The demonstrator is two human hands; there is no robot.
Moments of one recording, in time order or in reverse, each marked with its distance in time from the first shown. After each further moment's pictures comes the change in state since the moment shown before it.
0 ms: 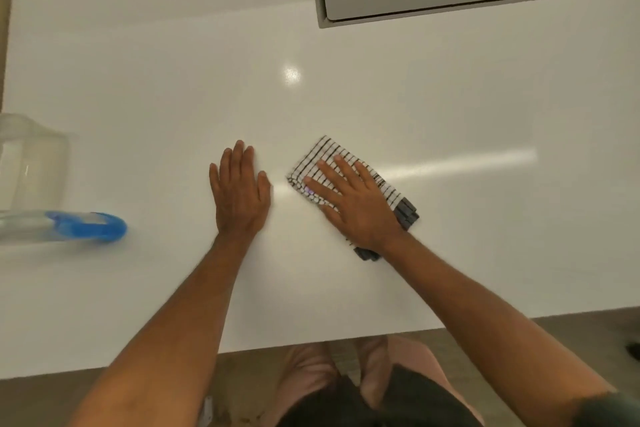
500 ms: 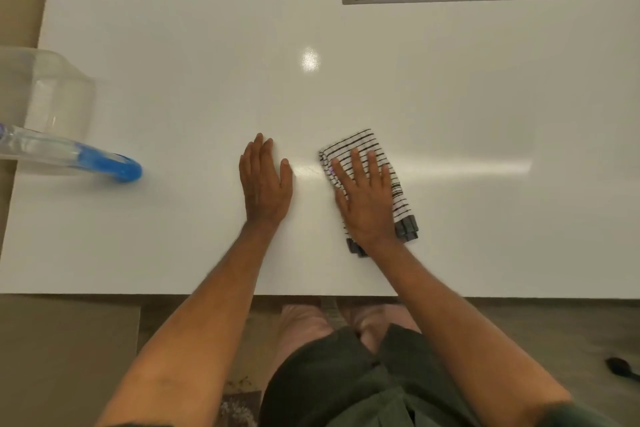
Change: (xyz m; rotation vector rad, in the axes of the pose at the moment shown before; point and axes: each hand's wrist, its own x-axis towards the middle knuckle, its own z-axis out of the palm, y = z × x) left_hand -0.065 0.040 -0.014 -0.373 0.018 -0.149; right_hand -0.051 -0.031 0.006 0.072 0.039 0.265
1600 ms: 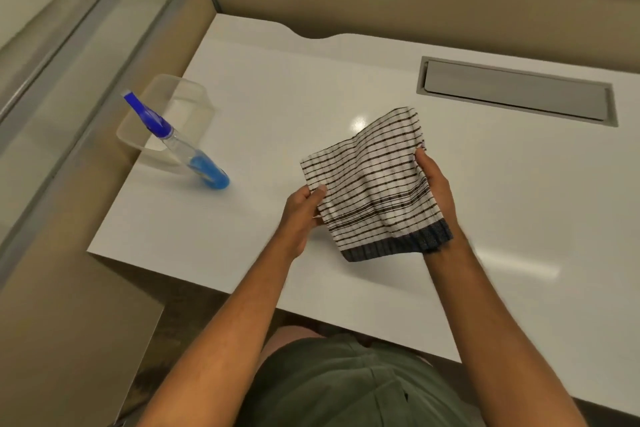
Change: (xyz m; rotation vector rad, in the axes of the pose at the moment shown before) left_hand -0.007 0.012 -0.111 -1.247 -0.235 -0.612; right_hand 0.075 -0.078 -0.167 1.994 -0.250 0.542
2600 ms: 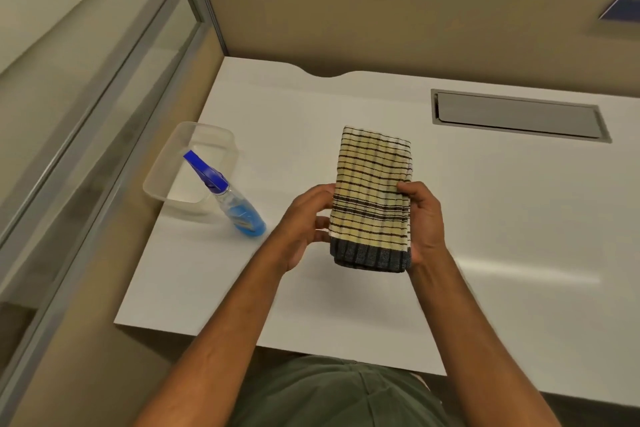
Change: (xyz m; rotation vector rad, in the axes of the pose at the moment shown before) left_hand -0.003 0.129 -0.096 0.257 -0.318 0.028; right_hand 0.016 0.083 0.126 0.197 -0.214 0.032
